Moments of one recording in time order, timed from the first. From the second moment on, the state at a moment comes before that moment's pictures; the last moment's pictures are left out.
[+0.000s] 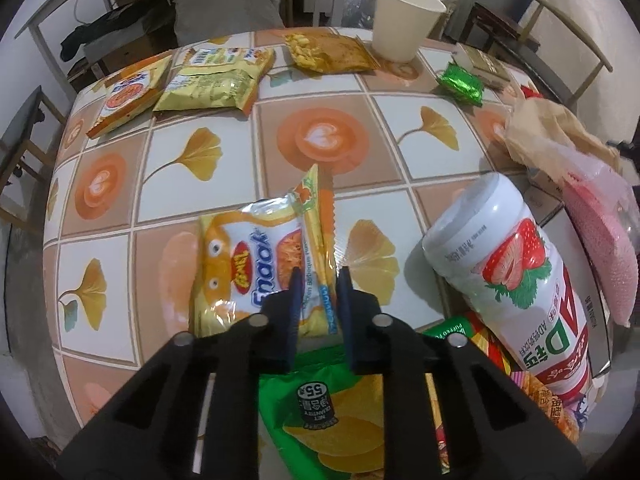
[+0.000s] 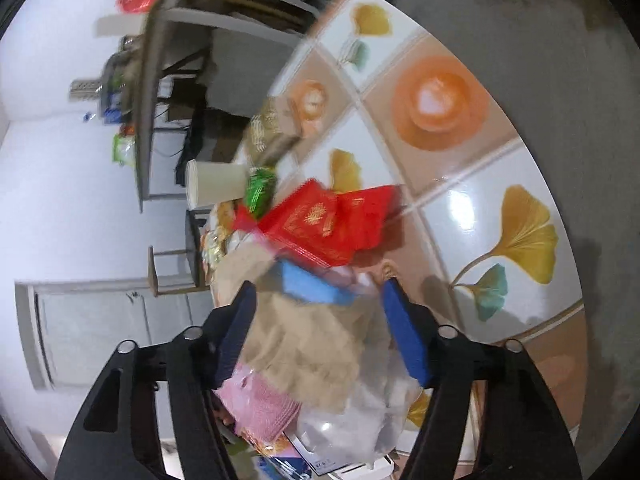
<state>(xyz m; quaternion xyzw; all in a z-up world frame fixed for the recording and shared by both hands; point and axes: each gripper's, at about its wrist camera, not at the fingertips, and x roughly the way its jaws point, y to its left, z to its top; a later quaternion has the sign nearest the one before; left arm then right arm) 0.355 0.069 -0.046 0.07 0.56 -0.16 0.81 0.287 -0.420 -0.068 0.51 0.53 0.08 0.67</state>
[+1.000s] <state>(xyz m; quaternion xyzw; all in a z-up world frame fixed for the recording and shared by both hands) 0.271 0.080 0.097 0.06 0.41 -0.14 0.90 0.265 -0.446 -0.014 0.59 0.40 0.13 0.68</state>
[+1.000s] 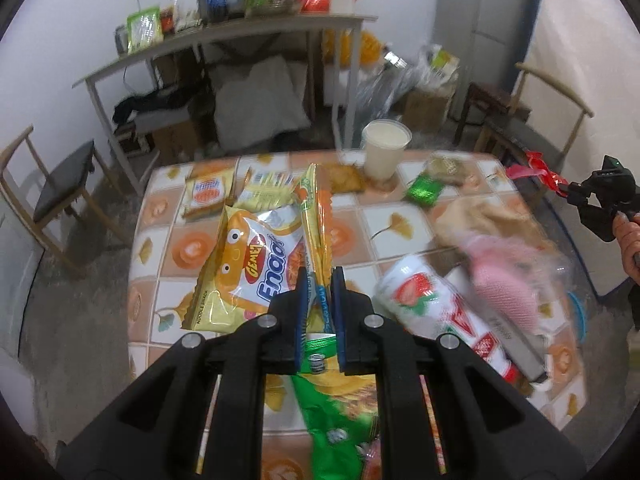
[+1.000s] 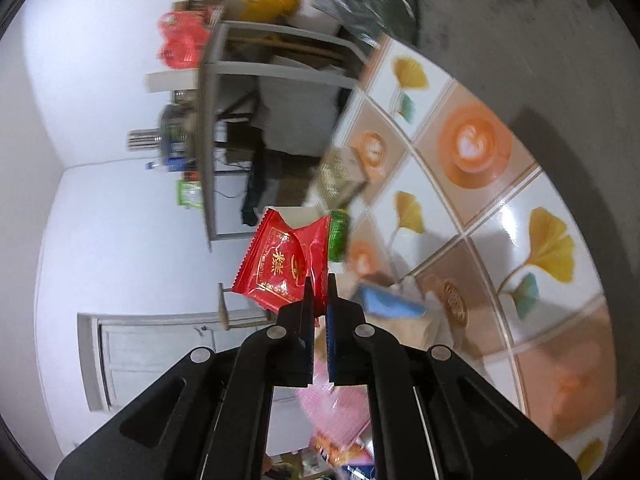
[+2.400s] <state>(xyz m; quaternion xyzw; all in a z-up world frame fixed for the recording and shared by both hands) 0.091 -0.559 -0.073 0.14 0.57 -0.55 0.59 -0.156 -0.691 -0.195 0.69 0.28 -0.21 0.63</state>
